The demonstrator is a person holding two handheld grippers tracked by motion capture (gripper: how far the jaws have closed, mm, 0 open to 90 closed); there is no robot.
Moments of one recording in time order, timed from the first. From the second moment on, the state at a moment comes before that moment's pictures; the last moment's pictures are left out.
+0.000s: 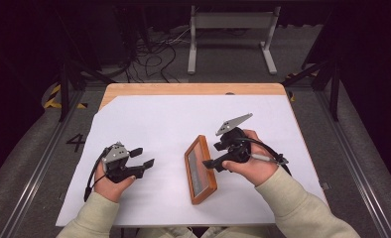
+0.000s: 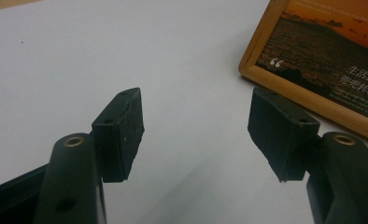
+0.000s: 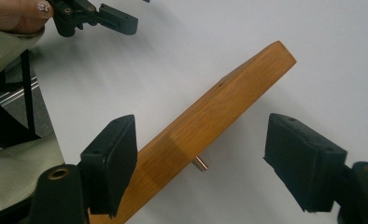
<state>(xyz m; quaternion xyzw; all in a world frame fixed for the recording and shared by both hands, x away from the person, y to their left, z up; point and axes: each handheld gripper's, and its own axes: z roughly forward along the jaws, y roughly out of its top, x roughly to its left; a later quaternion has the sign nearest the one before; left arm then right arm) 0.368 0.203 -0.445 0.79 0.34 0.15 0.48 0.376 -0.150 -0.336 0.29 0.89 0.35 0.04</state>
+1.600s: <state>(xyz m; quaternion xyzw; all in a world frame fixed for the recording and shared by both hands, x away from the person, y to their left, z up) 0.368 0.201 -0.448 0.80 0.34 0.14 0.48 0.396 -0.114 -0.385 0.35 0.89 0.27 -0.08</state>
